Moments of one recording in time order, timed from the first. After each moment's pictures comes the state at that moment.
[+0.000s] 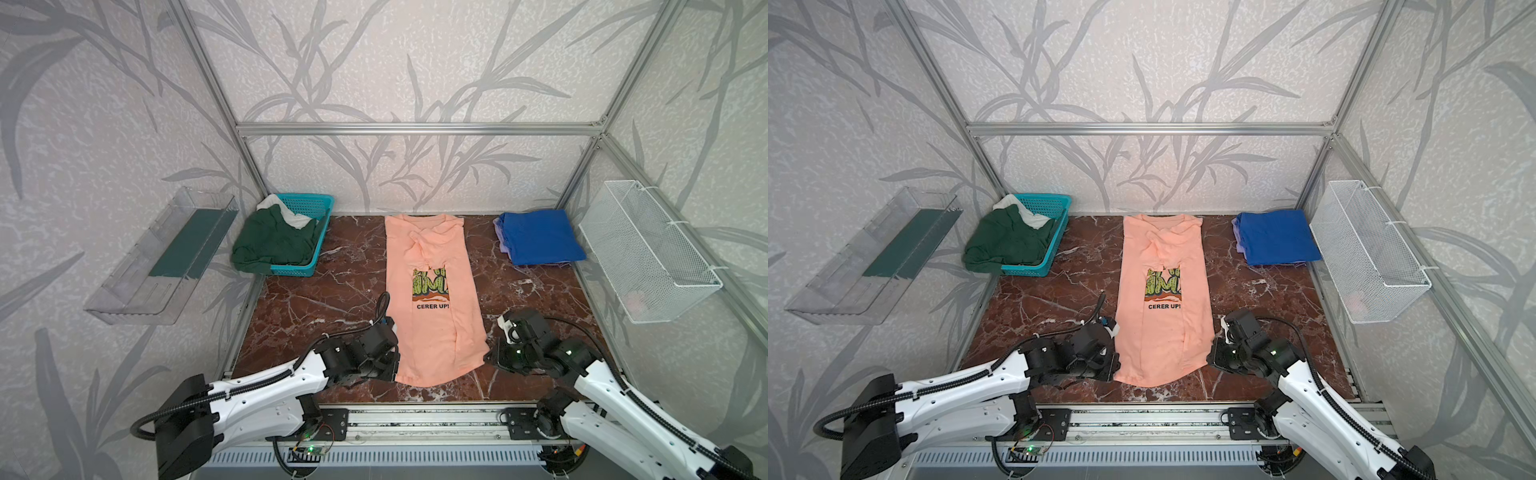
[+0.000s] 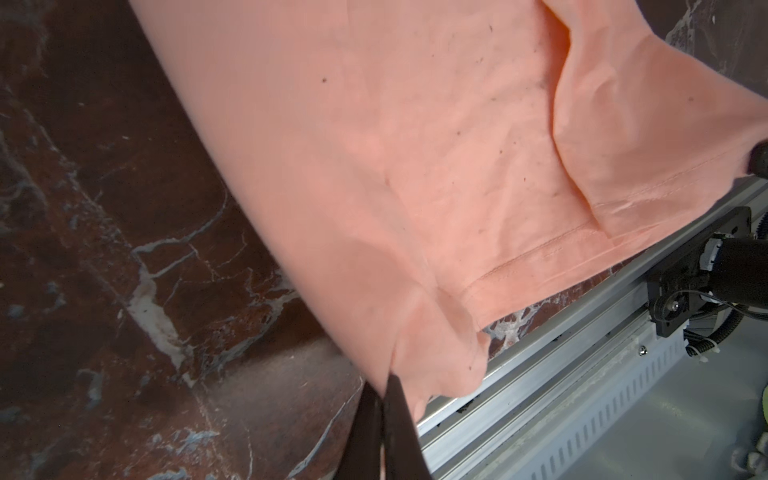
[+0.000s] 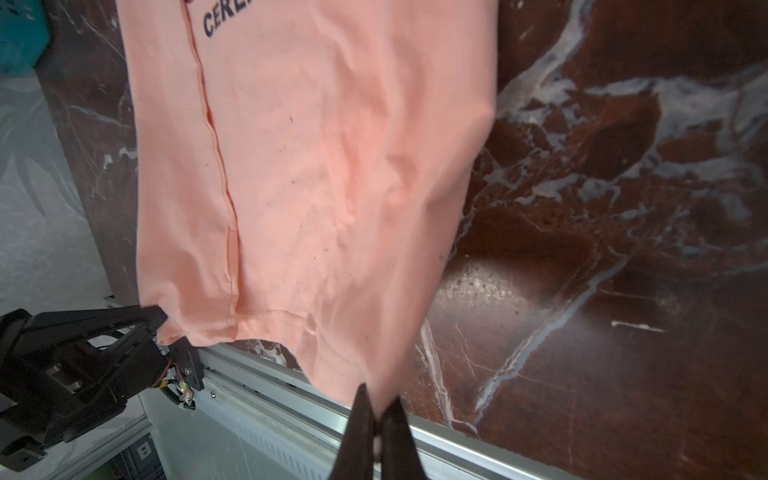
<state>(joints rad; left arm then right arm) -1.01 1.03 0.58 -0.56 0.04 -0.79 0.54 0.76 0.53 -0.81 -0.31 0.82</state>
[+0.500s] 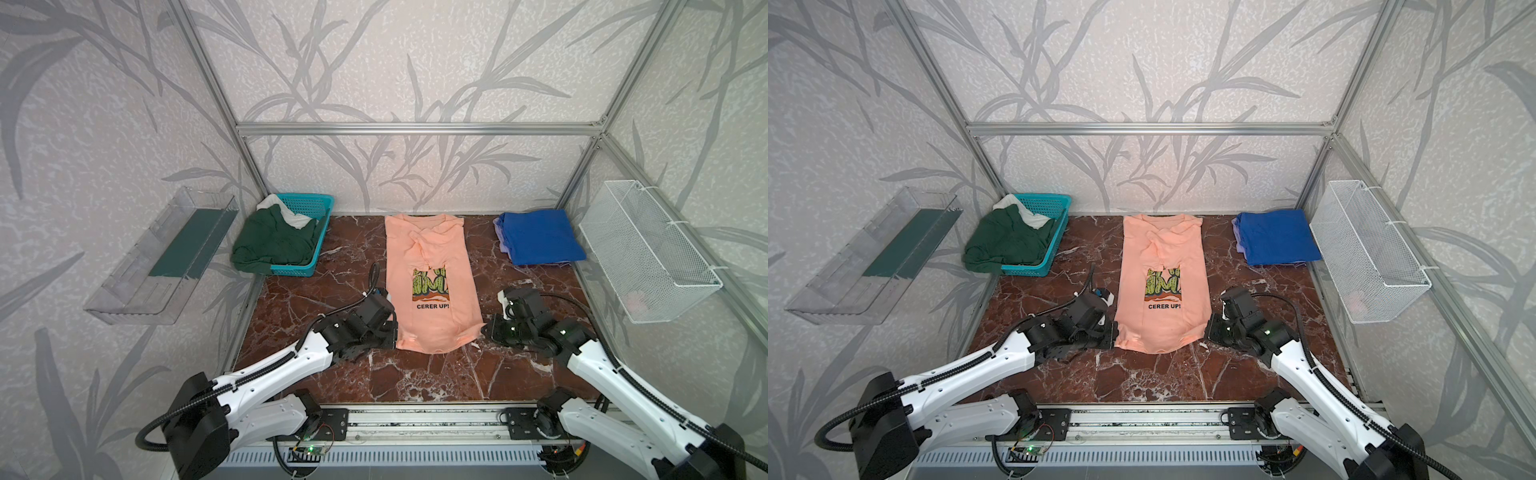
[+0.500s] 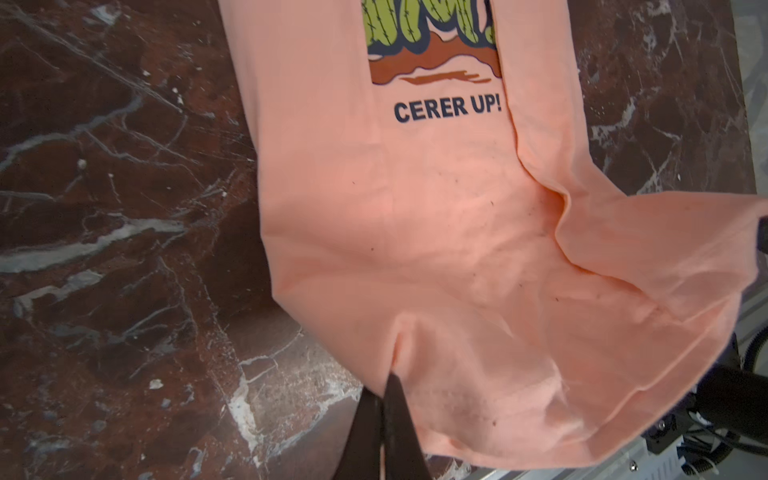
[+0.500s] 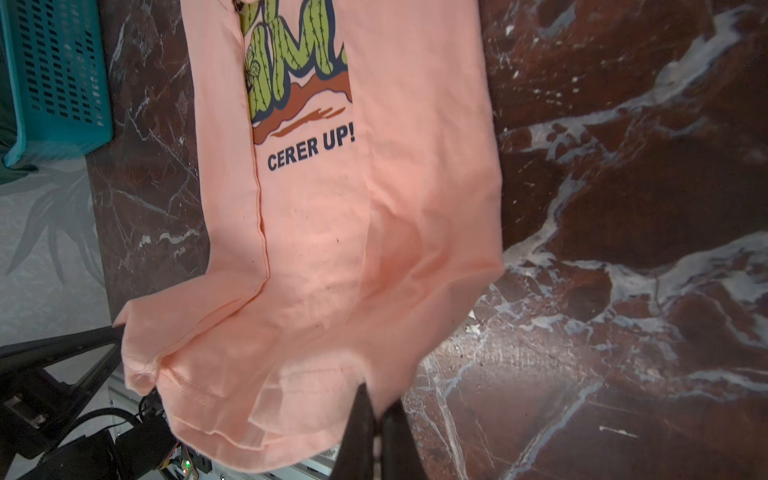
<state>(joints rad) -0.78 1.13 0.74 -0.56 -0.02 -0.68 0.47 0.95 0.70 -0.70 -0.19 0.77</state>
